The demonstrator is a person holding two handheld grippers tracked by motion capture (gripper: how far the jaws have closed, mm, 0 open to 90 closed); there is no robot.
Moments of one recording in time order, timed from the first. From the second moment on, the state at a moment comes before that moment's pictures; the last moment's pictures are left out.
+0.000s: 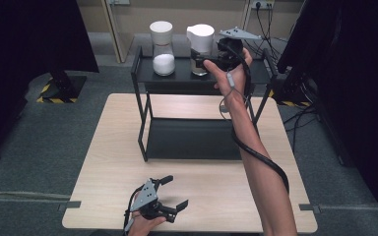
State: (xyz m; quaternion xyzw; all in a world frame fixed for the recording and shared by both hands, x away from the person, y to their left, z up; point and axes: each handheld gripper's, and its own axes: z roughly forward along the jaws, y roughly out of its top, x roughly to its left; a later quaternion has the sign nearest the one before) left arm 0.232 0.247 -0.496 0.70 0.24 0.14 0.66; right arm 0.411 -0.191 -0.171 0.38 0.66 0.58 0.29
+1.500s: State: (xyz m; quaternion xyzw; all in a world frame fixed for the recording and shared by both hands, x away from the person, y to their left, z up) left arm 0.232 0.245 -0.498 0.70 0.24 0.14 0.66; right arm 0.328 -0.247 -0.240 0.30 0.66 0.65 0.23
